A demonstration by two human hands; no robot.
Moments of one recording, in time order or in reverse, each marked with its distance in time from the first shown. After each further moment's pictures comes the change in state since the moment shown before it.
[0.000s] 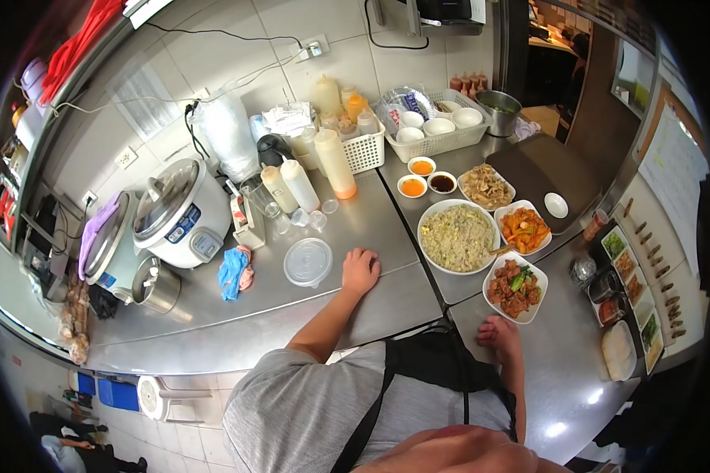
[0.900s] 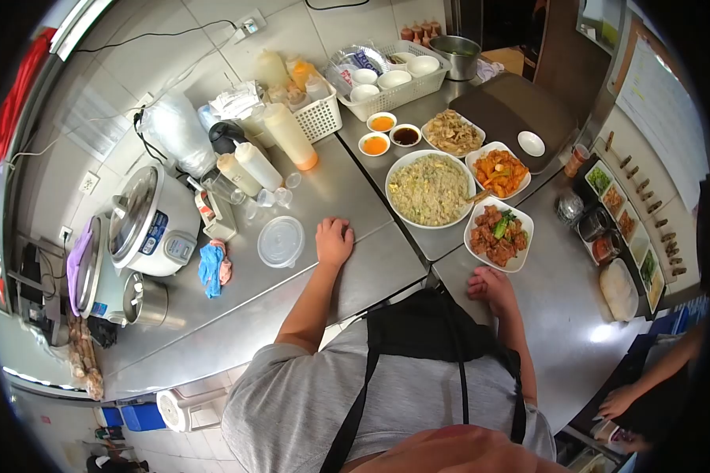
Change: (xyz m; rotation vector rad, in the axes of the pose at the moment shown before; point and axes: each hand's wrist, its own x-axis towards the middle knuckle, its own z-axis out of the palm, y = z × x) left_hand 0.000 0.000 0.002 0.050 -0.039 -0.002; right_hand 0.001 0.000 -0.004 -0.018 -0.041 0.014
